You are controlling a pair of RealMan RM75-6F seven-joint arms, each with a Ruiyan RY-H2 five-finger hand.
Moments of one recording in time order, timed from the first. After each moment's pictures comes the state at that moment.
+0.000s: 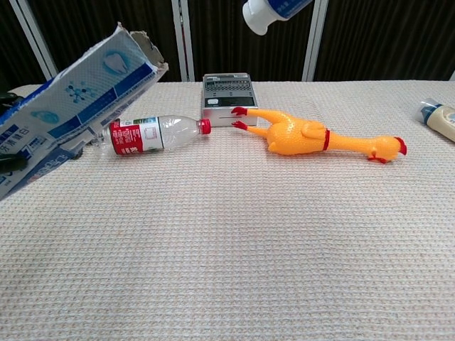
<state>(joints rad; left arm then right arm) -0.39 -1.27 0.05 -1.66 1.62 1.29 -0.86 0.49 -0.77 0.30 -2.36 -1.71 1.25 -0.72</state>
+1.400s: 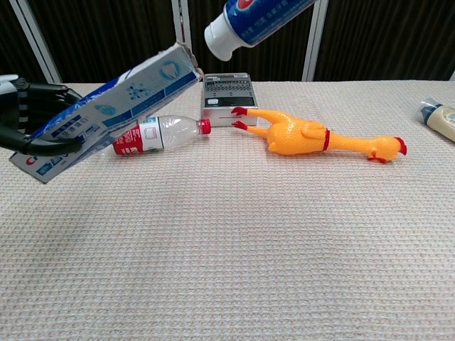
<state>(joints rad) -0.48 -1.37 -0.09 -1.63 1.46 1.15 -0.67 0.48 -0.89 0.26 -2.36 -1.79 1.23 -0.69</state>
